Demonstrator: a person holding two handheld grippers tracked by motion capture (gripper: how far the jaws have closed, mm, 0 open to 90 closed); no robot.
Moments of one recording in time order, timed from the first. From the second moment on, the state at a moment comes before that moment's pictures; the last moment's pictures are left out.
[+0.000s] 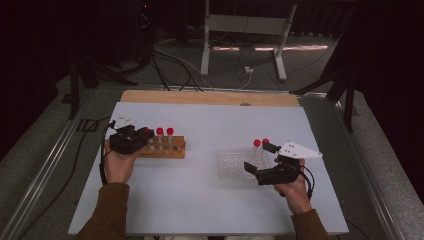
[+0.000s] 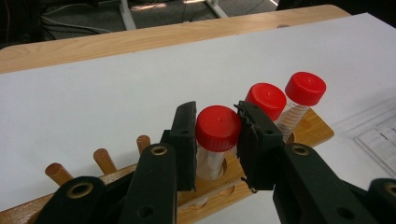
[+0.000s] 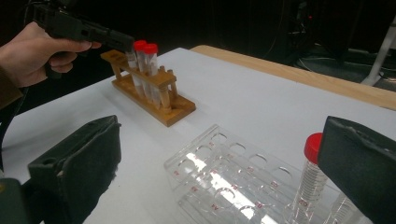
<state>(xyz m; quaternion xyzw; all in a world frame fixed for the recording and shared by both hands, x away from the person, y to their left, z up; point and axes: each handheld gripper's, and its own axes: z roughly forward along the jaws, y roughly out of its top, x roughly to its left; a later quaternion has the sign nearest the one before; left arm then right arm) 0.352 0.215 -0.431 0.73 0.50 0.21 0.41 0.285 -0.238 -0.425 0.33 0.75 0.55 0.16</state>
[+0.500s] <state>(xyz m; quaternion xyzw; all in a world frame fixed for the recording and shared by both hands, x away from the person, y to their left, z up) 0.326 0.227 -0.425 0.69 0.48 0.18 0.50 0.288 -0.244 -0.426 0.35 0.74 0.55 0.17</state>
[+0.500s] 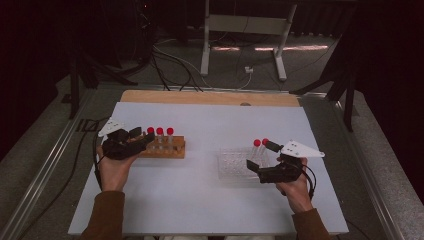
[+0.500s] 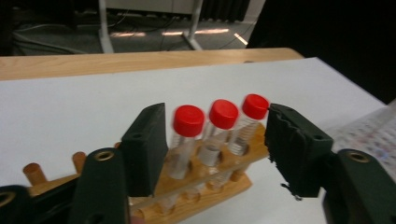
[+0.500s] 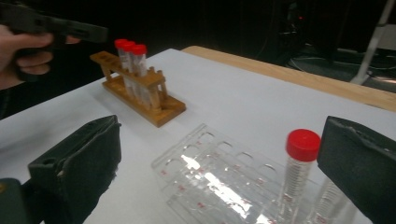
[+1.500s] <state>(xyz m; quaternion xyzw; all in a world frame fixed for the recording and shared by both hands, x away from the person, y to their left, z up) 0.294 0.200 -0.411 0.69 0.46 0.22 0.51 0.314 -0.282 -0.458 0.41 0.73 0.48 0.24</state>
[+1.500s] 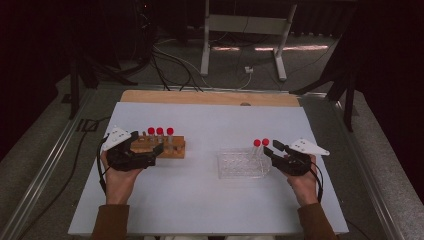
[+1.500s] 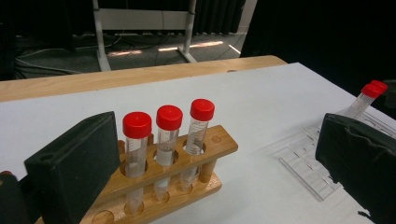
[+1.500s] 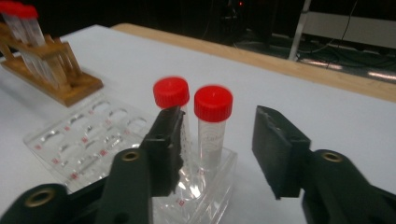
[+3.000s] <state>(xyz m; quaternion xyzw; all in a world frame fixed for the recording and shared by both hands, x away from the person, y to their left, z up) 0.293 0.199 -0.416 0.71 0.45 0.19 0.51 0.318 -0.274 -0.437 0.40 0.72 0.50 0.26</state>
